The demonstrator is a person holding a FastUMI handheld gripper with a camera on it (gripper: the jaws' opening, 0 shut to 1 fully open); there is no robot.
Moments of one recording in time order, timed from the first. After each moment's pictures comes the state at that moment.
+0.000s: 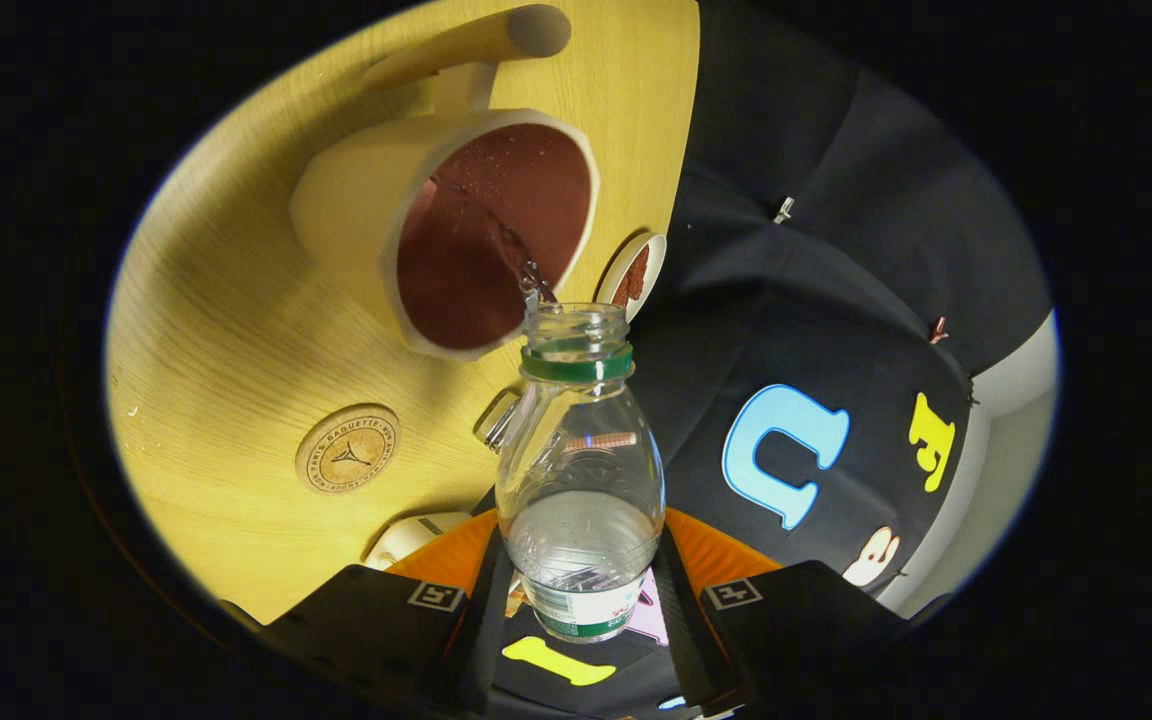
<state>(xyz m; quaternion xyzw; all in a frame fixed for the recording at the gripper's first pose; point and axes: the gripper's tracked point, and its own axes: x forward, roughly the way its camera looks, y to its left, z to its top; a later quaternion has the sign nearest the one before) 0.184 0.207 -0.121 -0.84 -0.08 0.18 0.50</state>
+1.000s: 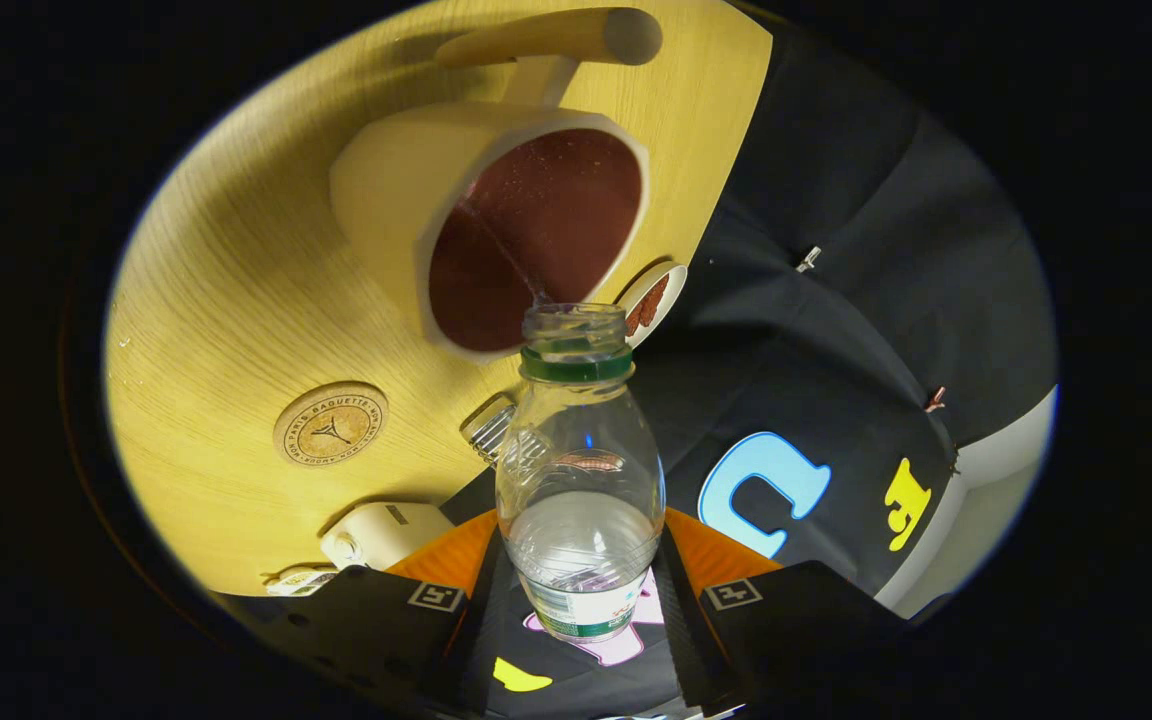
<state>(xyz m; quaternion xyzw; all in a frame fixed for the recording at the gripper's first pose) 0.184 0.220 -0.120 -0.88 -0.11 0.19 0.42</state>
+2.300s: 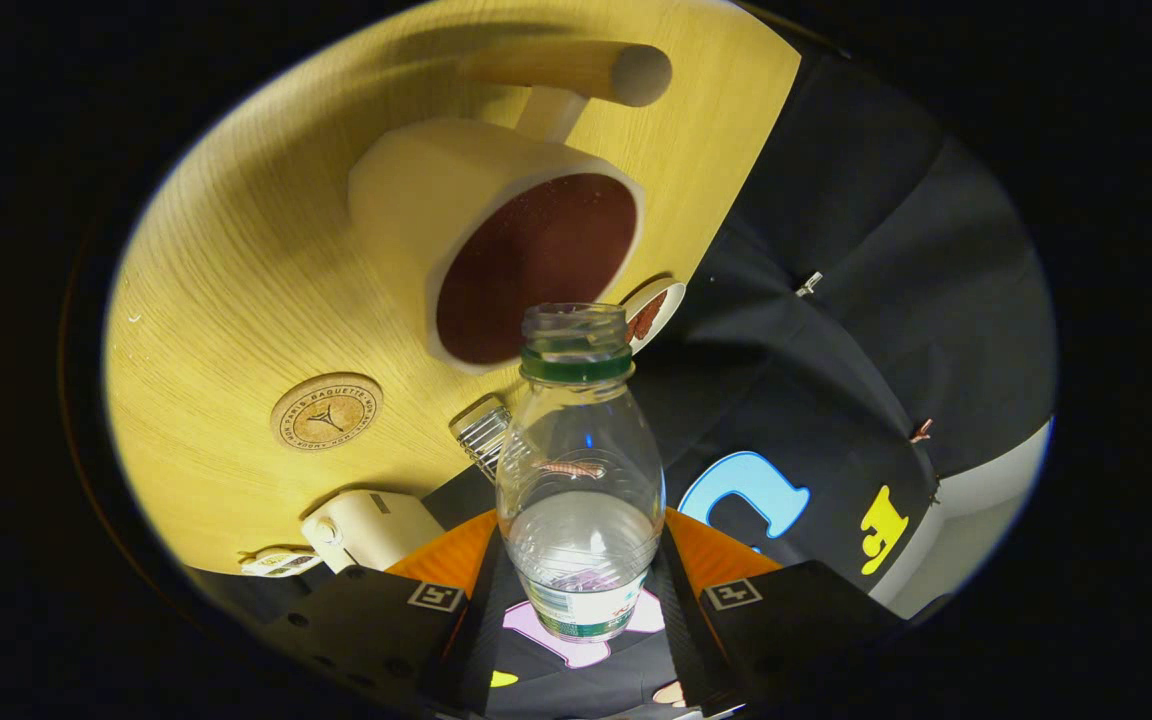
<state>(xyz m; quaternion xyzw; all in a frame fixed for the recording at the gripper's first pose) 0.171 0.227 -0.114 -0.89 -0.13 0.19 0.39</state>
